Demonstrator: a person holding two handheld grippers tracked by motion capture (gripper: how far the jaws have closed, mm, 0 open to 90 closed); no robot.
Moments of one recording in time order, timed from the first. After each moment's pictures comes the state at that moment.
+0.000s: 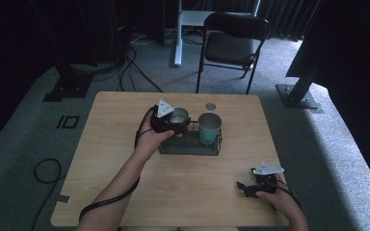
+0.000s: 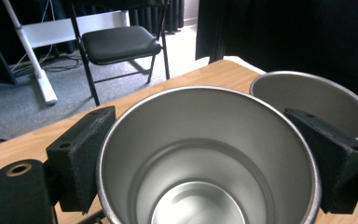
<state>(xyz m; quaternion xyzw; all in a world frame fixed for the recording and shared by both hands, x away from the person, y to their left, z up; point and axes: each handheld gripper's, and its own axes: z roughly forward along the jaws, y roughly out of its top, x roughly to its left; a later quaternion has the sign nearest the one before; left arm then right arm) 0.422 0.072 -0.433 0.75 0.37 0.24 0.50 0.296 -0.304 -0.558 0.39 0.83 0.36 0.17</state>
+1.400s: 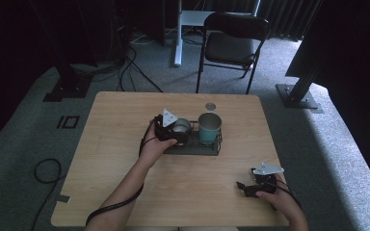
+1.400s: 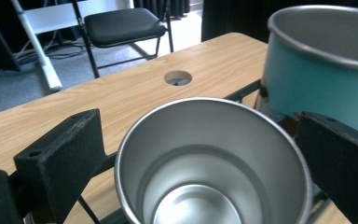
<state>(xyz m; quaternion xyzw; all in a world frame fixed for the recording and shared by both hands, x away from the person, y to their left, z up) 0.419 0.068 -0.467 0.76 0.37 0.24 0.48 0.296 -0.304 -0.558 0.39 0.83 0.36 0.17</state>
